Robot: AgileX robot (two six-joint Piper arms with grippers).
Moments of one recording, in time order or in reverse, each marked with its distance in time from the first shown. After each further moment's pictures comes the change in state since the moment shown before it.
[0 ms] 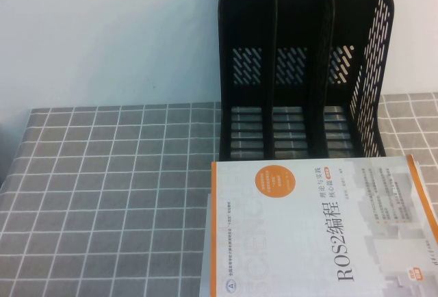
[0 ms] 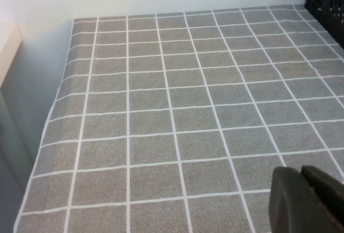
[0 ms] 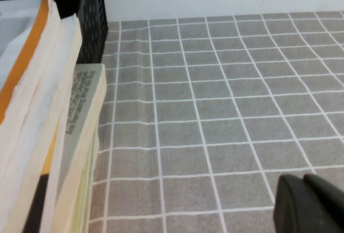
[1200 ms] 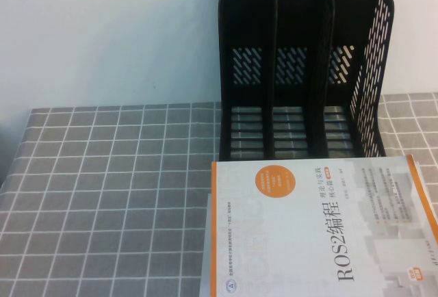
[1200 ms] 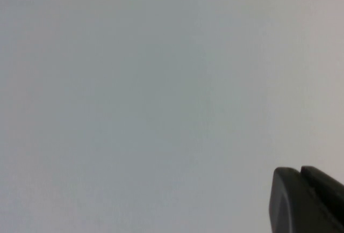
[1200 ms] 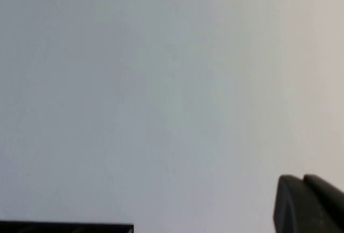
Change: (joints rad) right arm 0.000 0.000 0.005 -0.004 -0.884 0.000; left arm 0.000 0.000 0.010 -0.063 -0.981 0.000
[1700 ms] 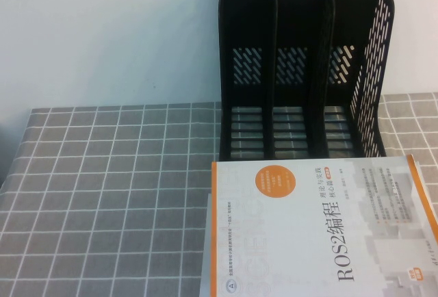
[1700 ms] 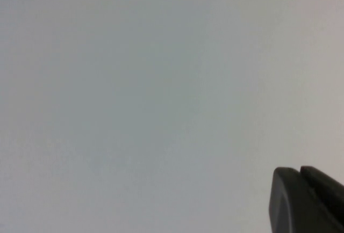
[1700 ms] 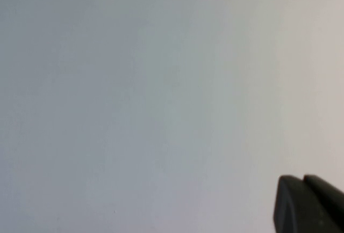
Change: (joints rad) right arm 0.000 0.000 0.000 0.000 -0.091 0.000; left arm 0.000 0.000 0.000 -0.033 -0.064 -0.034
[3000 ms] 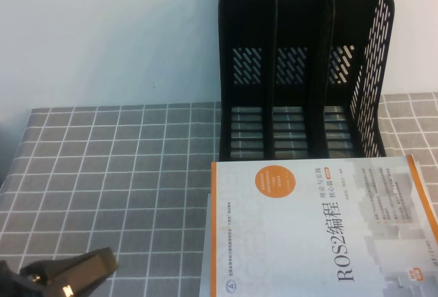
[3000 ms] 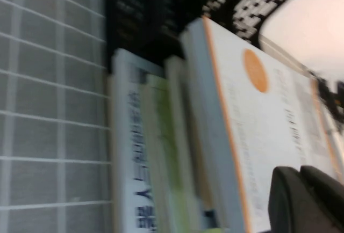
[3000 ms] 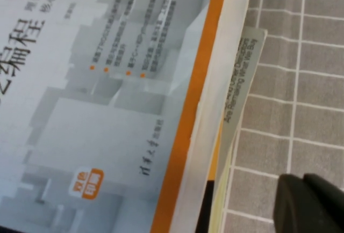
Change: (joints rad) right arm 0.000 0.647 -0.440 0.546 1.256 -0.575; left arm 0.000 0.592 -0.380 -0.936 1.336 0.352
